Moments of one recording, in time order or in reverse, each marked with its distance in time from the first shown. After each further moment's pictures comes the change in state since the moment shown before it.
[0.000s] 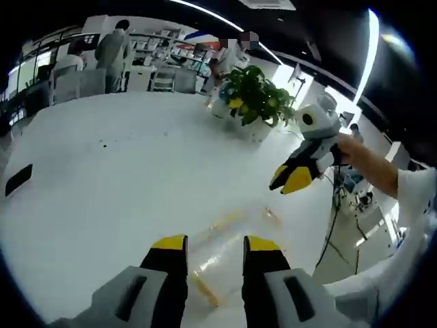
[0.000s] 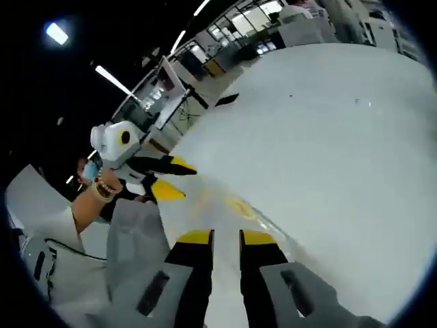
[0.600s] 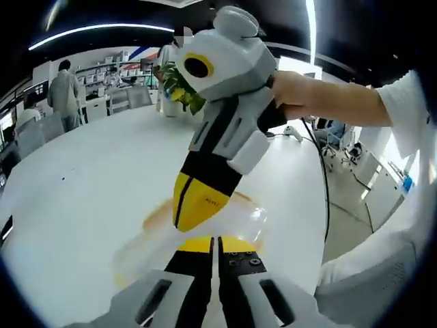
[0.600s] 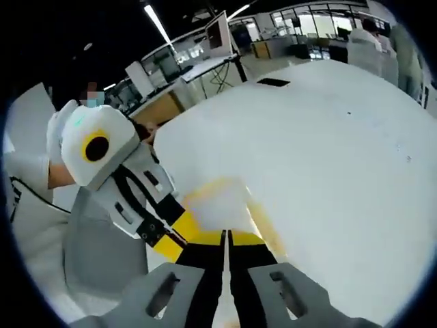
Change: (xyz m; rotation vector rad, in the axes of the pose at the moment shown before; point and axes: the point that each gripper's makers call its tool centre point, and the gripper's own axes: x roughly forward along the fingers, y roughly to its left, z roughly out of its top) left arm 0.046 -0.046 -0.017 0.111 -0.010 -0.085; right arm 0.067 -0.021 -0.009 -0.301 0.203 -0.099
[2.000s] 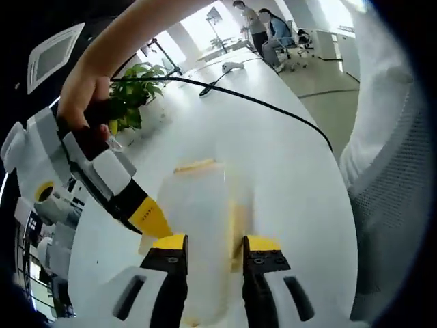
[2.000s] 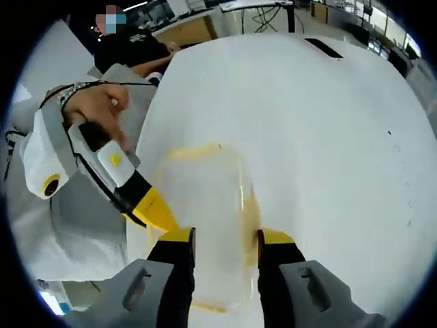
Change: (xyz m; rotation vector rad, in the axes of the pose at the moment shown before) left arm -0.003 -0.025 -0.027 0.771 0.160 0.049; right arm 0.010 -0.021 -0.017 -0.281 0.464 0.035
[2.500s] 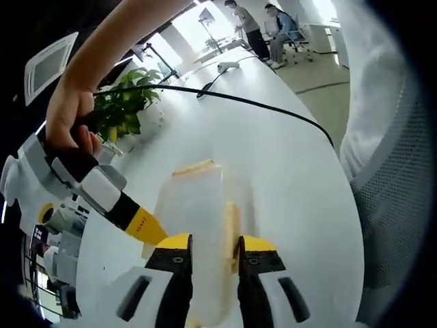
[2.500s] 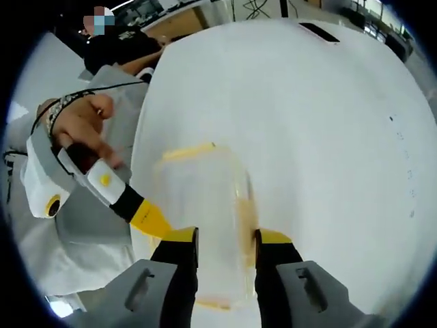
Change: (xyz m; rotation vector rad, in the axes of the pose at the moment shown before) left arm -0.001 0.003 -0.002 0.046 -0.012 0.015; right arm -0.001 -0.013 0.004 0.020 0.082 0.009
